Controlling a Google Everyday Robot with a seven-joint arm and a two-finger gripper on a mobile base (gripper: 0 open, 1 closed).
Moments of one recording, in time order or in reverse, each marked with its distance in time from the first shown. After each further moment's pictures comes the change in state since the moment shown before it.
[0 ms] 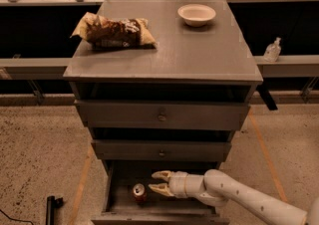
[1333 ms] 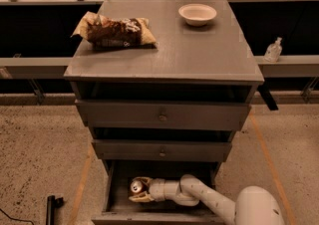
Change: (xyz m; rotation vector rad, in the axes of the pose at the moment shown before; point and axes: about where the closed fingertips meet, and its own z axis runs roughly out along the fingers) arm 0.083 0.011 0.135 -0.155 -0.184 -0.038
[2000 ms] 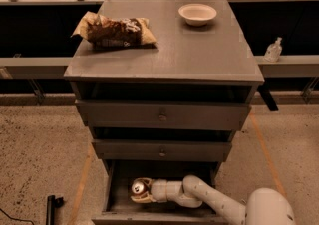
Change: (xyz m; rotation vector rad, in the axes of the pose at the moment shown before) arm -0.024 0.012 -0.016 -0.001 -0.008 -0.025
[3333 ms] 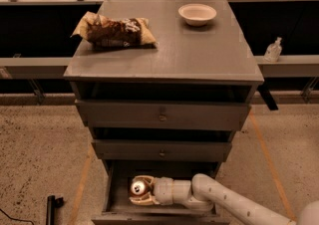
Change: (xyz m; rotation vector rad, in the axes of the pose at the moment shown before) arm -0.139 0.044 -0.047 -0.003 -0.064 -0.020
